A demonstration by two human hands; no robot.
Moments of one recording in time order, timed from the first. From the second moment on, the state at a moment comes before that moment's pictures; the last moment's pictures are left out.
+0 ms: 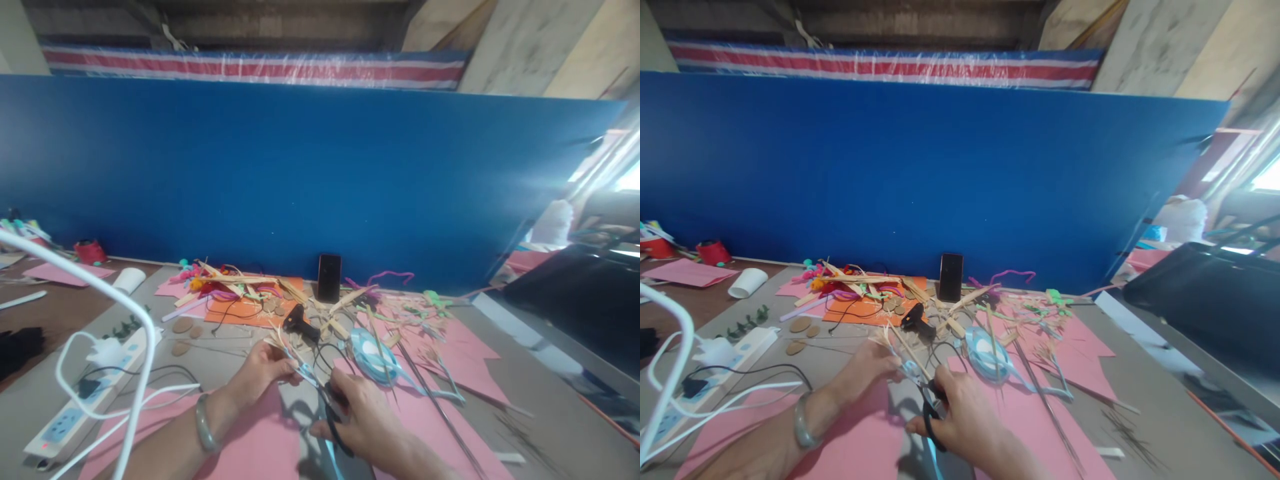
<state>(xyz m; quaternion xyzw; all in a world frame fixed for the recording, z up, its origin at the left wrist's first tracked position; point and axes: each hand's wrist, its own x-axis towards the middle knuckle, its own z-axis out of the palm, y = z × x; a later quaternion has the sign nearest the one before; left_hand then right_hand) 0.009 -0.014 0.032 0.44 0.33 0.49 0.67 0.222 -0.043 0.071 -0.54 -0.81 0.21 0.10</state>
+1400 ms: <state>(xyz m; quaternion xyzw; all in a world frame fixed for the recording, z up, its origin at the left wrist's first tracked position) 0.012 -0.020 0.032 0.43 0.34 0.48 0.68 0.230 -0.037 0.036 -0.51 -0.85 0.09 0.13</state>
